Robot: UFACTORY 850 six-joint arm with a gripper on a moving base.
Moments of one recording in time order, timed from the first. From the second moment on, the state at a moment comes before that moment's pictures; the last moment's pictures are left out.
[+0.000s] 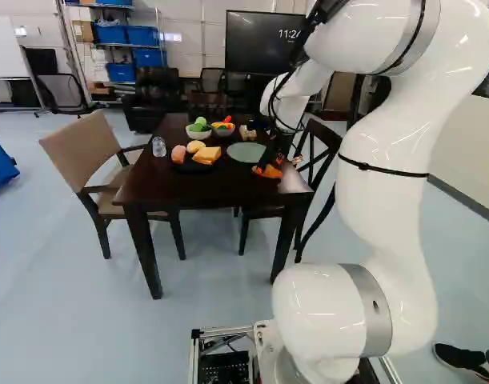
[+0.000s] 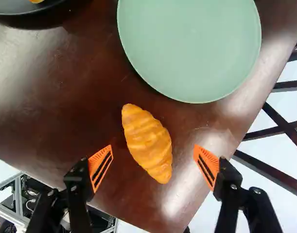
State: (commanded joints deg) arm -7.0 -20.9 -65.8 8.6 -27.4 -51.2
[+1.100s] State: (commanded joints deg) arm -7.0 -20.9 -65.8 8.6 -27.4 -51.2
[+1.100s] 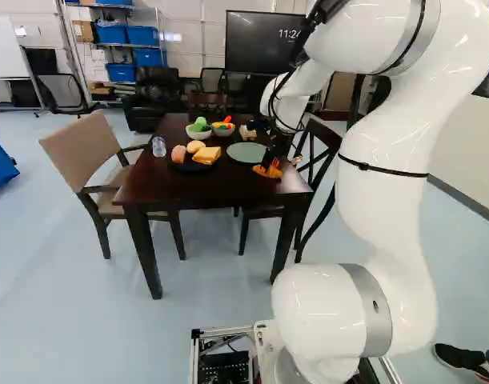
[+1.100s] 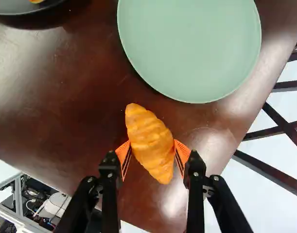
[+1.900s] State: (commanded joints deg) arm -7.0 -20.9 -65.8 8.6 -27.4 -51.2
